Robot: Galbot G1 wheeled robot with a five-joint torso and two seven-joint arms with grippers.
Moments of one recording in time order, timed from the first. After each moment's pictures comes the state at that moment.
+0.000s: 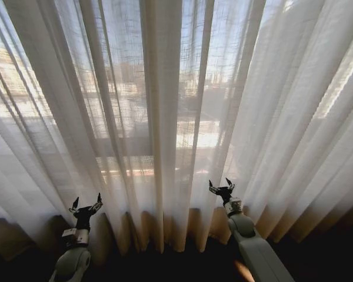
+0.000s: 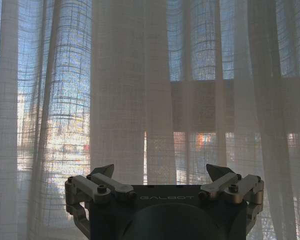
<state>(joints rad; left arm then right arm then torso) 1.34 -1.19 -0.67 -1.70 -0.38 -0.24 -0.17 -0.91 1.21 0.40 1.42 0.19 0.05 0.09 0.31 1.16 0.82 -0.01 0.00</state>
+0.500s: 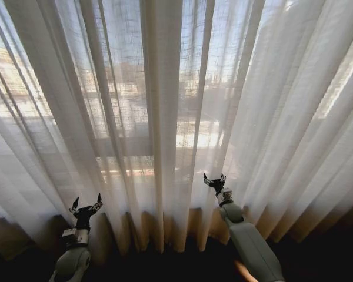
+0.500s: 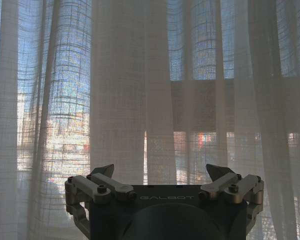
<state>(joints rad) 1.34 -1.19 -0.67 -1.70 -0.38 -0.24 -0.17 -0.80 1.24 0.33 1.30 0.19 0.10 0.07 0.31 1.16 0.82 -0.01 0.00</state>
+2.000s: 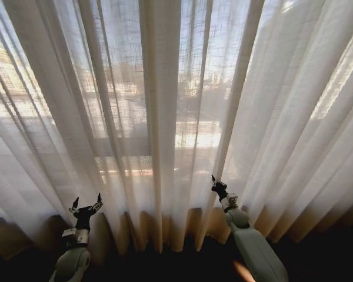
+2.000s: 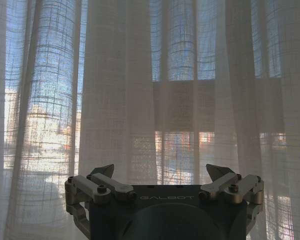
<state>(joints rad) 1.34 -1.19 -0.67 -1.70 -0.38 -0.24 -0.17 -0.85 1.22 0.40 1.30 0.26 0.17 -0.05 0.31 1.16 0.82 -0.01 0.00</state>
